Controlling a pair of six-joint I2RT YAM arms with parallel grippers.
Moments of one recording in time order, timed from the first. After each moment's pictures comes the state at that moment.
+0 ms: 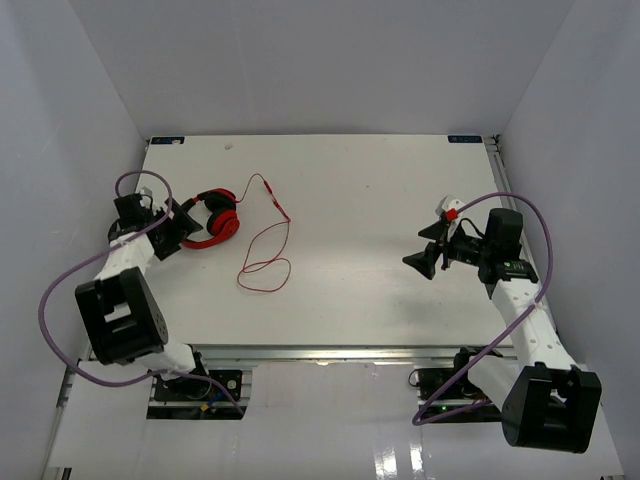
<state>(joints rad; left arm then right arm) 0.36 1.50 0.91 -0.28 0.33 -0.40 -0.05 0.99 0.64 -0.22 -1.03 -0.49</state>
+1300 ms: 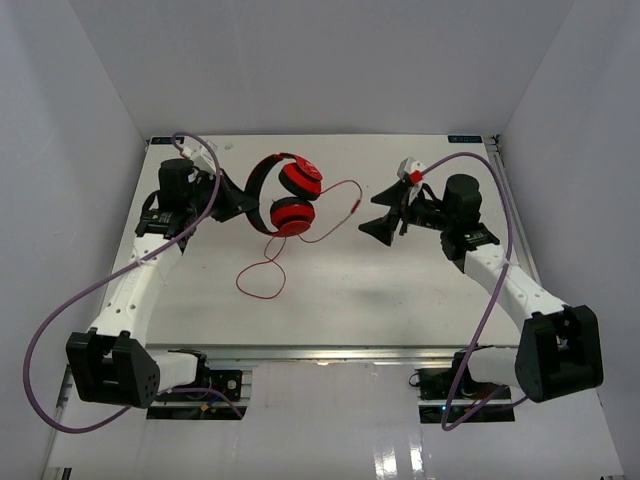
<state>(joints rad) -0.09 1.24 1.11 -0.39 0.47 -0.54 0.27 1.24 0.81 0.27 -0.94 -0.11</state>
